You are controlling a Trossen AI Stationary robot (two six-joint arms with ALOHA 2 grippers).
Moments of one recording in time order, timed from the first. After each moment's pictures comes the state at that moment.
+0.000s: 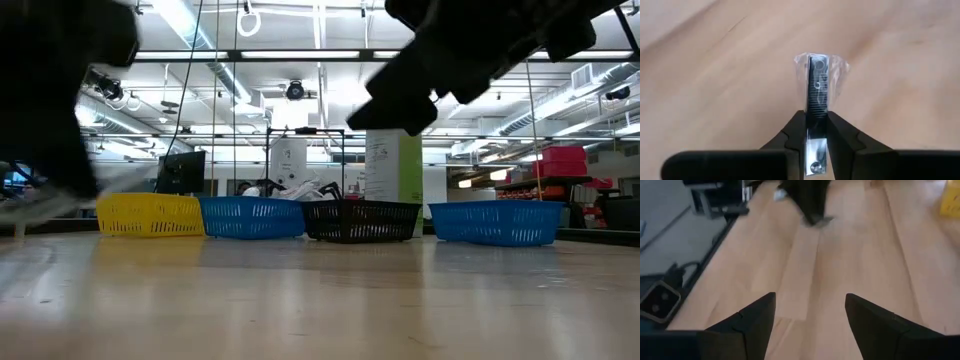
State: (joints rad) left arm -0.75 1.70 0.98 -0.55 -0.55 -1.51; right arm 0.35 1.68 0.83 0.31 0.07 0.20
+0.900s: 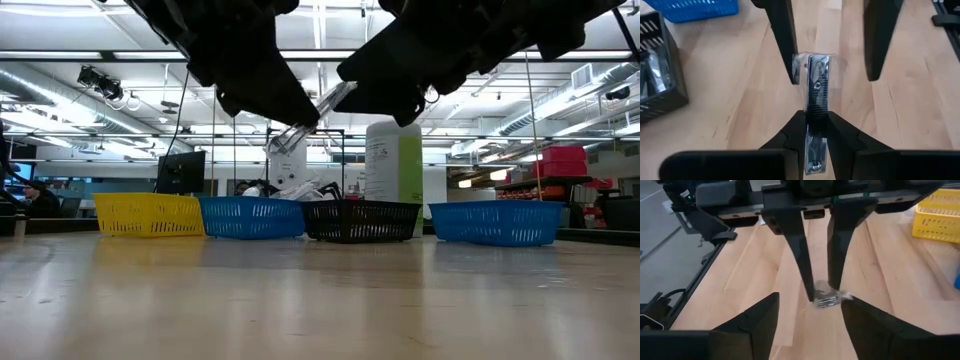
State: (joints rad) left arm -0.43 1.70 1.00 -0.02 -0.42 -0.39; right arm 0.34 1.68 0.83 0.41 0.13 0.20
